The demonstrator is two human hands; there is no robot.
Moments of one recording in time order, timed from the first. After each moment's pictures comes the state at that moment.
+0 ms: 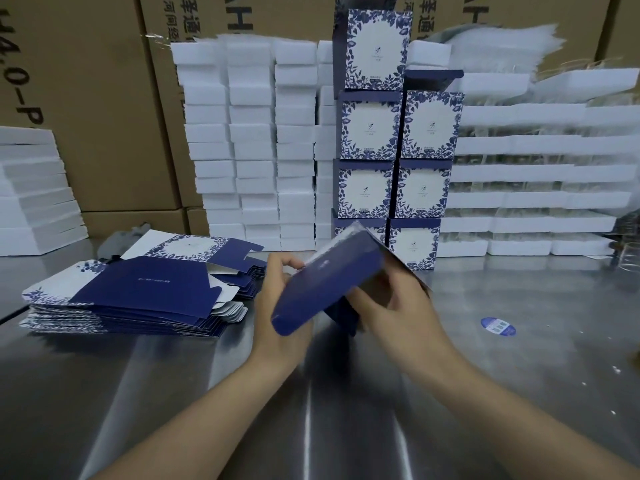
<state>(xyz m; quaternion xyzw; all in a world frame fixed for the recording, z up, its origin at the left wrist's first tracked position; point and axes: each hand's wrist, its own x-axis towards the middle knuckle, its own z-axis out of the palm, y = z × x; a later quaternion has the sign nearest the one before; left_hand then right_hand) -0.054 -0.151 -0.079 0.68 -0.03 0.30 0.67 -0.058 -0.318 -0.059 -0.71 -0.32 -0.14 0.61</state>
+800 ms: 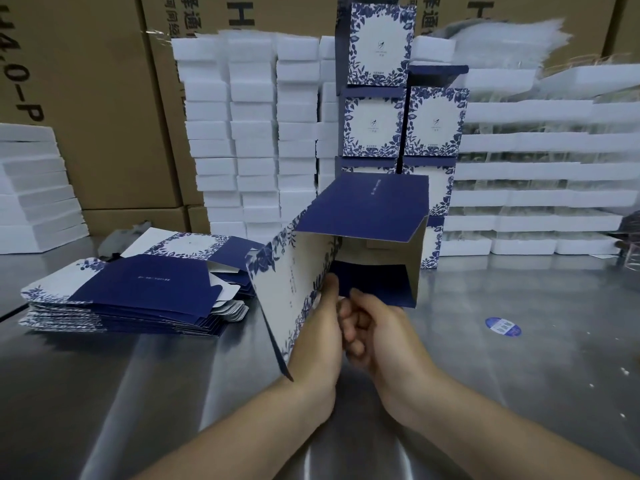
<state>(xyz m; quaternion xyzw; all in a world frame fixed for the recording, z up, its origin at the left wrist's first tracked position) -0.085 -0.206 -0.074 0.60 0.10 0.09 0.79 -0.073 -0.287 -0.072 -0.57 -0.07 0.10 0.81</state>
